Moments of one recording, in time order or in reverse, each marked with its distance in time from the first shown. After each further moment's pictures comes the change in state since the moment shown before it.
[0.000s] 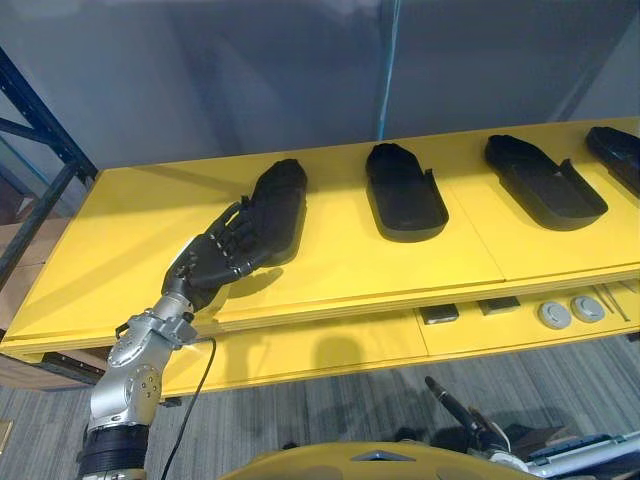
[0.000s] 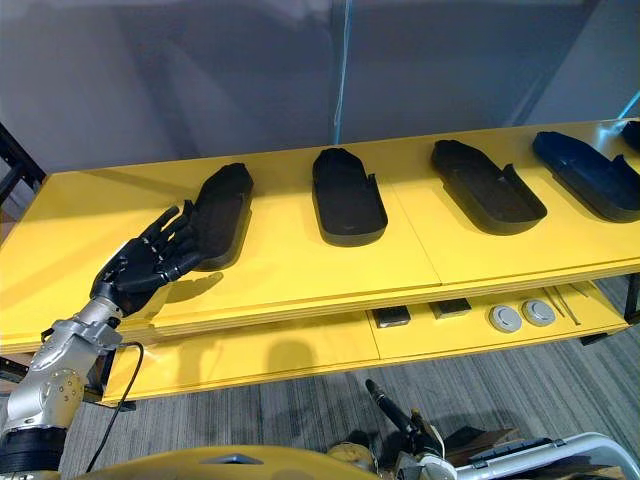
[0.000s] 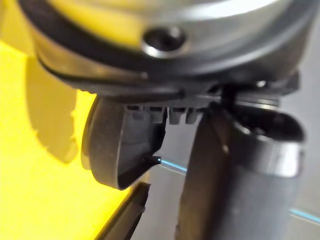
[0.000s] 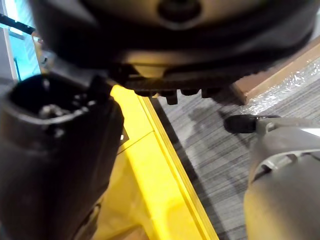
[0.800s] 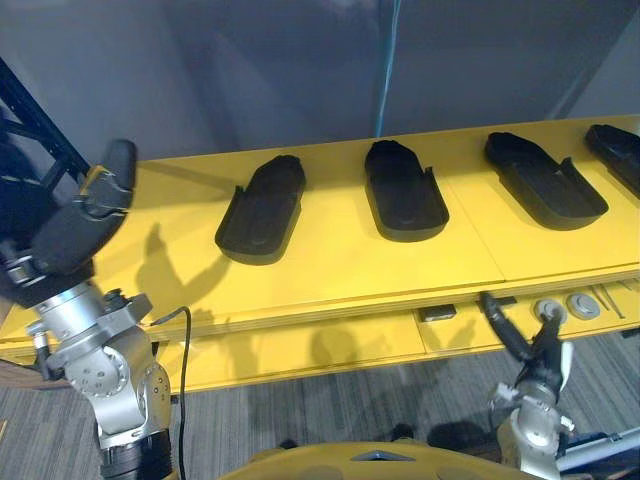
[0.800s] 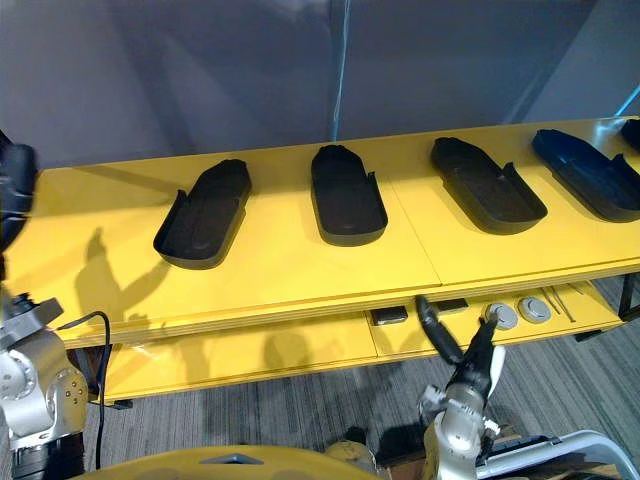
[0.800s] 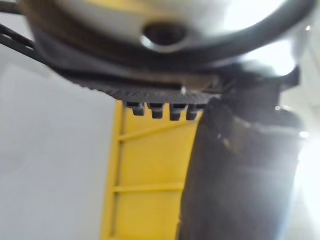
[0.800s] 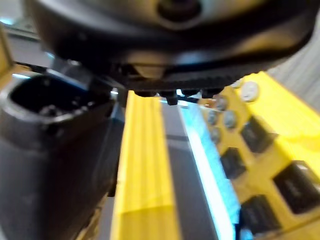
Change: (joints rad) left arm 0.012 -0.239 0.168 -0.484 0.437 -0.901 0.645; right arm 0.041 0.055 -0.022 -0.691 -0.039 -0.310 -0.353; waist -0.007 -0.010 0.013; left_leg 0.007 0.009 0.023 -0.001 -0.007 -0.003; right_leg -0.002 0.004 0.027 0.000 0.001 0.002
